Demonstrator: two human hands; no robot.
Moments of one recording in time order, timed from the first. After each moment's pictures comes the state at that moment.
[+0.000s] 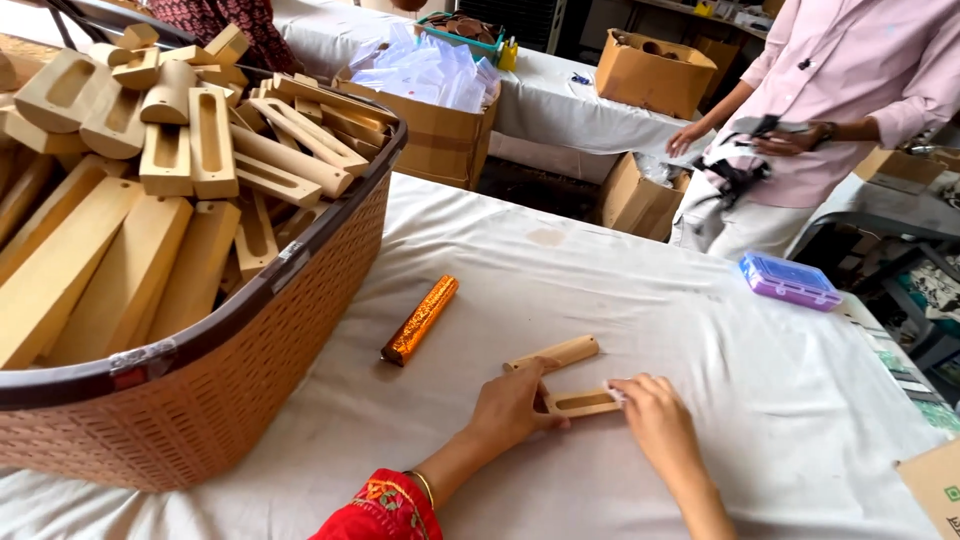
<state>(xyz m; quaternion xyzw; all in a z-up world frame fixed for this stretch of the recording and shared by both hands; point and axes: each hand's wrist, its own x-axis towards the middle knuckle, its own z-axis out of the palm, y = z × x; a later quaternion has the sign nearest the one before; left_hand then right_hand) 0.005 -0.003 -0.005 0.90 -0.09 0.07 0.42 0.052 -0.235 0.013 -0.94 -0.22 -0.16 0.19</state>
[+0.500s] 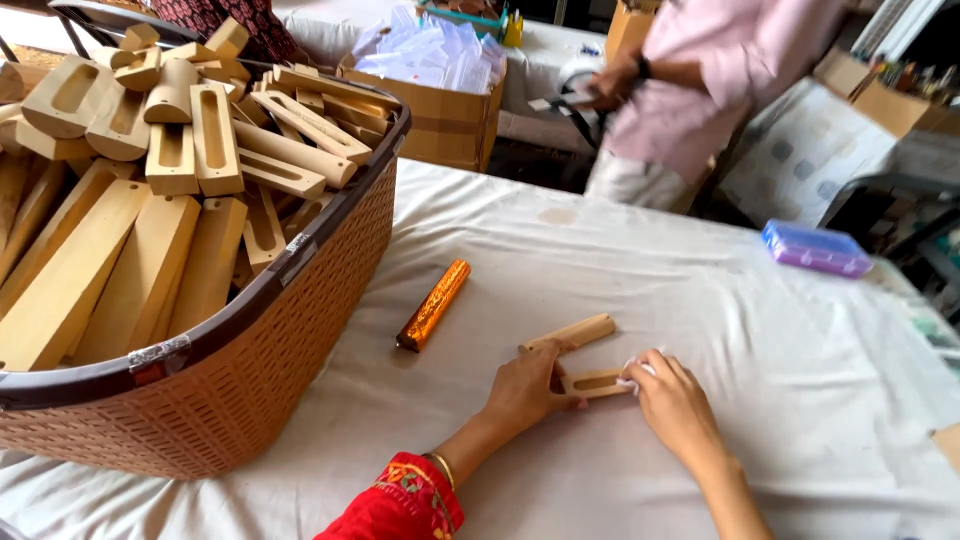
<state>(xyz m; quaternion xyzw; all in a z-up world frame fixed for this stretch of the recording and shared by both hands) 0.000 -0.001 -0.003 0.91 -0.08 0.05 0.41 0.038 -0.230 0.020 -0.93 -0.29 -0.17 0.13</state>
